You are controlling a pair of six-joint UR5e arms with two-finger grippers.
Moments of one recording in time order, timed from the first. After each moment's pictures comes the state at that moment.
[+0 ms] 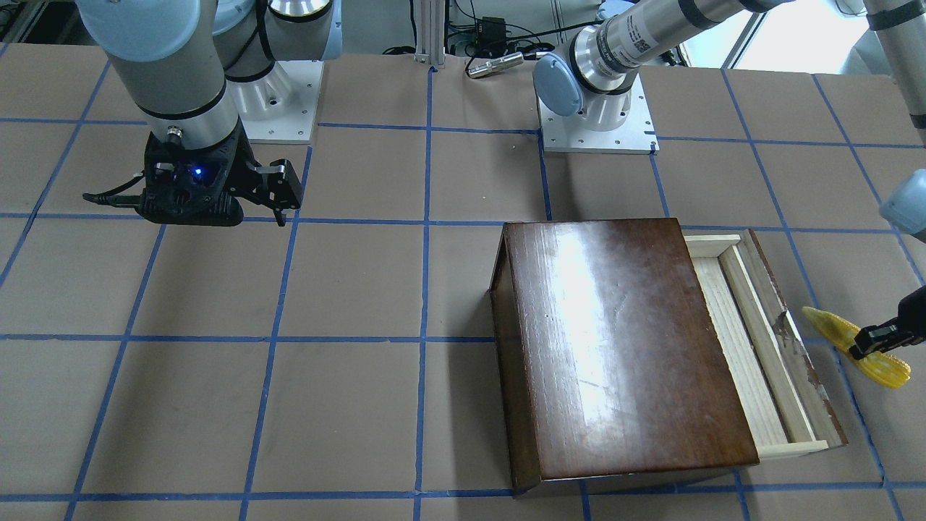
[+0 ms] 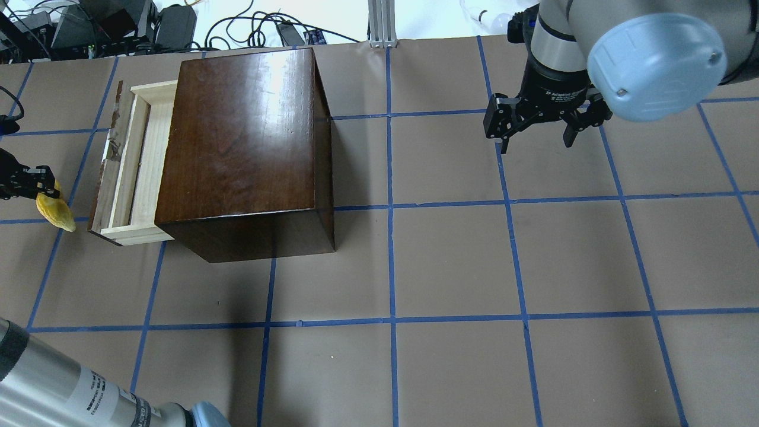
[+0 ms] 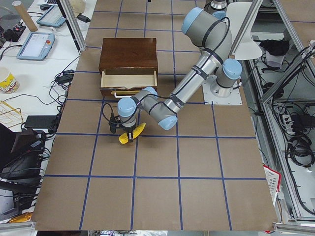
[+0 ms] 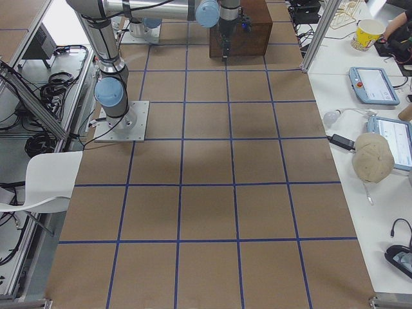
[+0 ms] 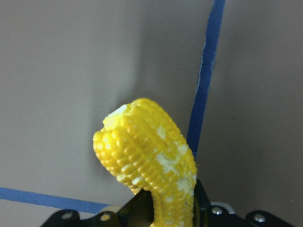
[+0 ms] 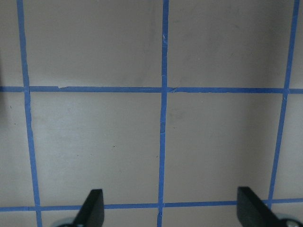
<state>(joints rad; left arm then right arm) -0.82 -2.15 -1.55 -0.95 1.54 0.59 1.65 -1.48 1.58 -1.62 -1.64 0.06</state>
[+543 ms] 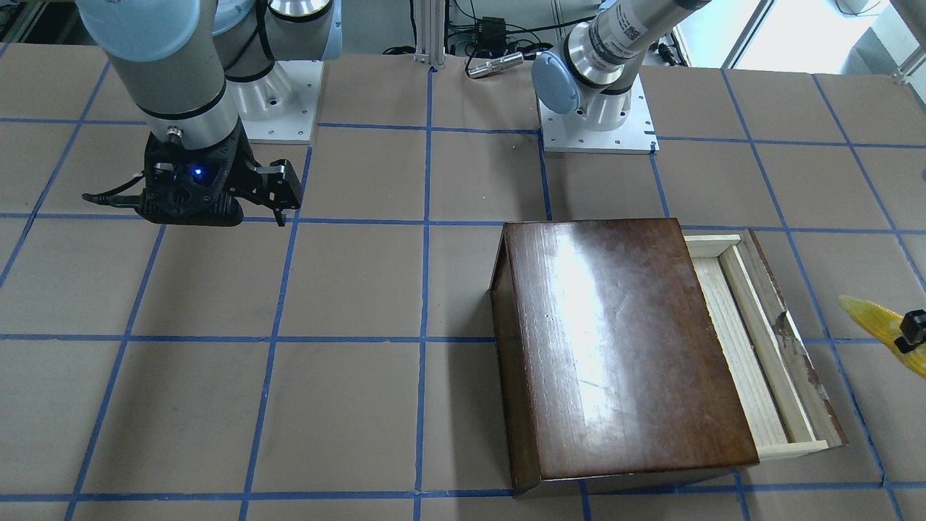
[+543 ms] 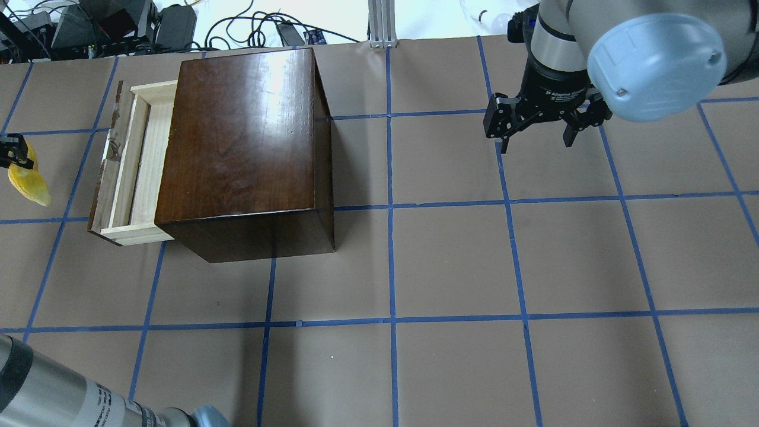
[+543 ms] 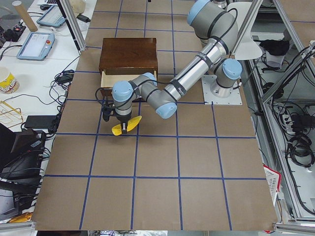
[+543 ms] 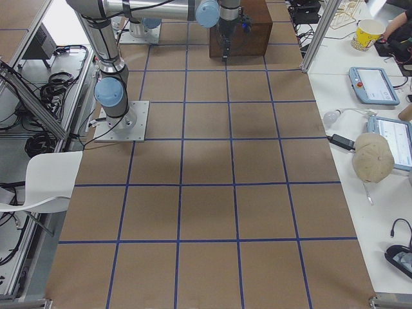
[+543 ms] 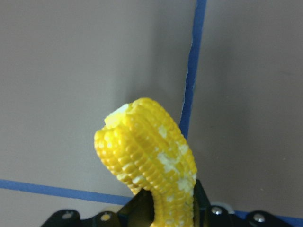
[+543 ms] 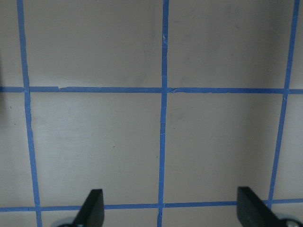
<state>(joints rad) -0.87 -2.04 -1.44 -1.12 1.54 0.62 1.65 -1.48 1.58 -1.63 -1.64 0.06</state>
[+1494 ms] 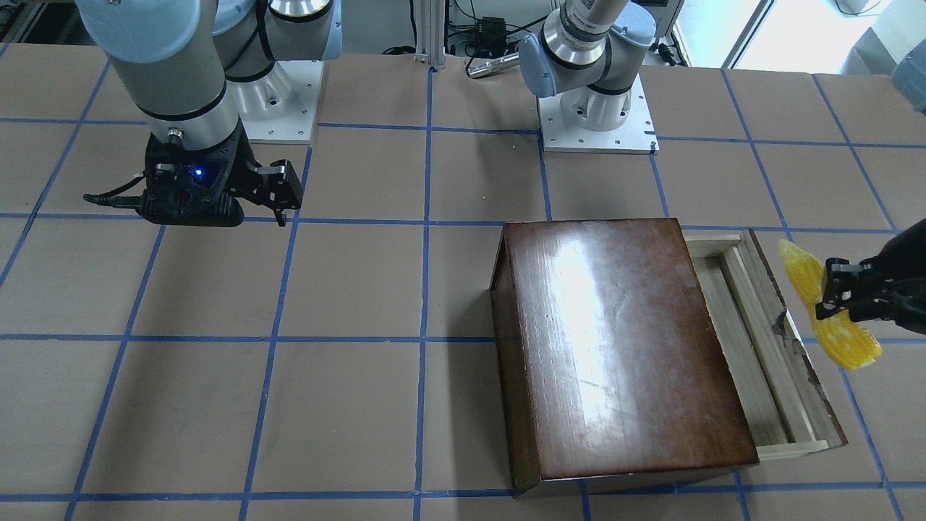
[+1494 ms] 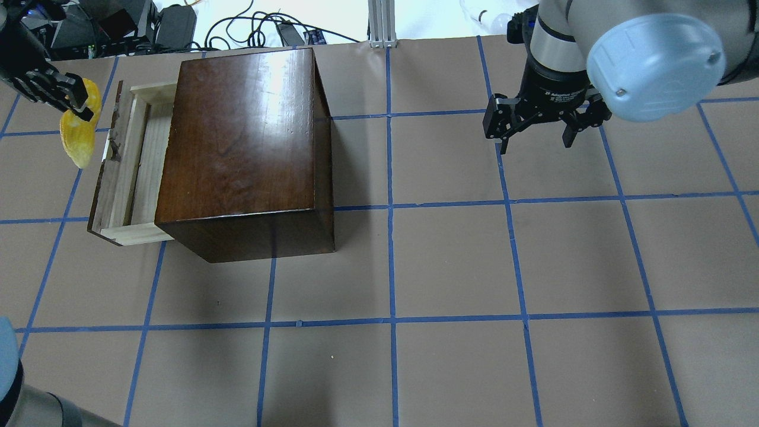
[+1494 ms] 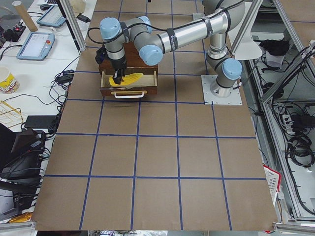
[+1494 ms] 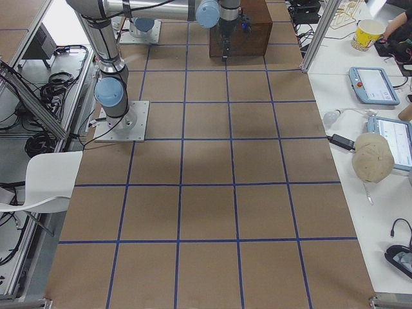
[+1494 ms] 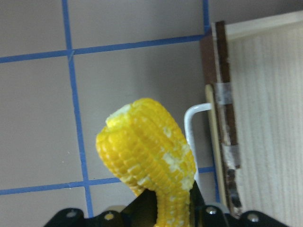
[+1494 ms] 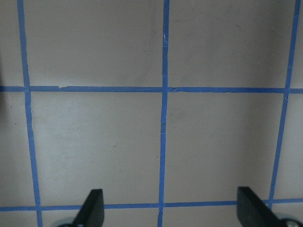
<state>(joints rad) -1.16 -1.89 -1.35 -1.50 1.58 0.74 1.65 -1.48 1.58 -1.62 -1.64 0.06</state>
